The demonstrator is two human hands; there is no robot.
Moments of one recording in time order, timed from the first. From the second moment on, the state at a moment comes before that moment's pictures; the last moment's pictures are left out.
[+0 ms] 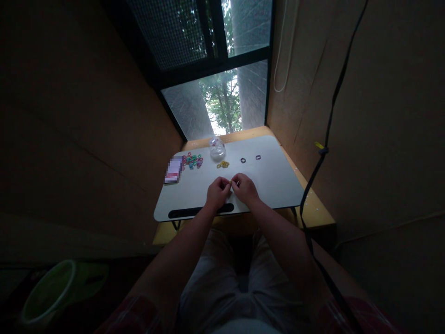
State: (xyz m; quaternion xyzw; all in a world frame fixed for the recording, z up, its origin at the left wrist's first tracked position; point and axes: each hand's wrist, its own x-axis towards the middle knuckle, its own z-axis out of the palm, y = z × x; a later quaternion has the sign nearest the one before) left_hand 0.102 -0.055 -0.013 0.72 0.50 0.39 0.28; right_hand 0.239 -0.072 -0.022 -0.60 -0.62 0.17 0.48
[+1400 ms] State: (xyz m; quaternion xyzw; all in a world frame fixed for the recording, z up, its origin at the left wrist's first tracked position) left_hand 0.102 -0.055 -0.012 0.70 0.53 0.41 0.26; right_hand 0.238 -0.074 -0.024 -0.58 -0.63 0.20 0.48
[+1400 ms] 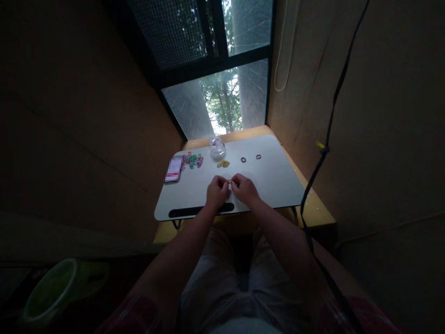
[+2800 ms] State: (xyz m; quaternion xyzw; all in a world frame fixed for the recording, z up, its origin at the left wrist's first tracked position) left_hand 0.102 -0.054 -0.016 0.71 0.49 0.41 0.30; right_hand 0.237 -0.076 -0.019 -0.60 -0.62 0.18 0.46
